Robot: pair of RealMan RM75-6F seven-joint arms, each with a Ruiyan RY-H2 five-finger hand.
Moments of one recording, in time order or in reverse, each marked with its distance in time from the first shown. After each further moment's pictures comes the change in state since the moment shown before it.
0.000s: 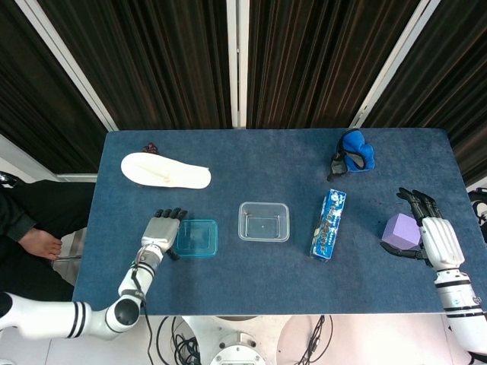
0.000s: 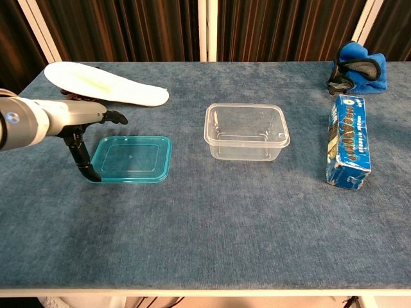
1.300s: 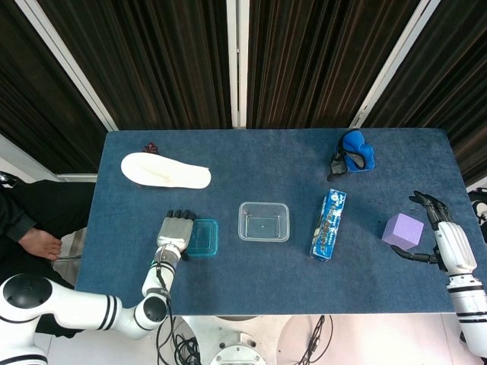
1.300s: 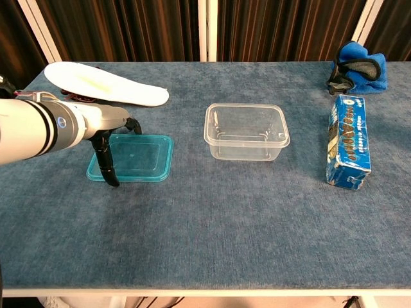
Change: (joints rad) left arm -0.140 -0.113 -0.003 0.046 -0.150 0.124 0.076; right arm -0.046 -0.001 0.000 0.083 -0.038 0.016 0.190
